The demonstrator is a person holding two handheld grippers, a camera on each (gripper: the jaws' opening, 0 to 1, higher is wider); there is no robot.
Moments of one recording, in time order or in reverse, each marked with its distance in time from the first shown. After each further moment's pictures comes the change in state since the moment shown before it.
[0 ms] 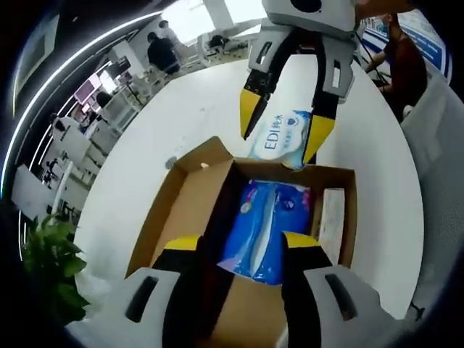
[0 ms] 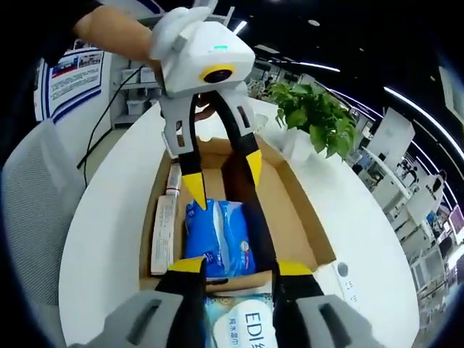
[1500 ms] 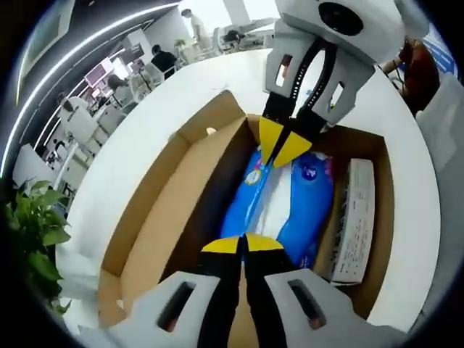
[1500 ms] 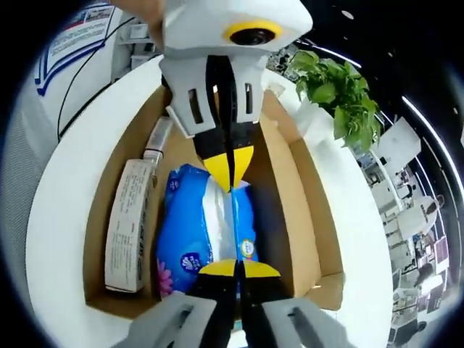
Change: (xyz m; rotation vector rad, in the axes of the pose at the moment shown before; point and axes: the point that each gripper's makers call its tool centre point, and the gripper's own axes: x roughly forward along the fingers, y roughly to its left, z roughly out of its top) left arm 0.027 0.011 -0.043 -0.084 0.021 0.036; right arm 0.061 0.001 -0.014 -0.171 0.187 -0.060
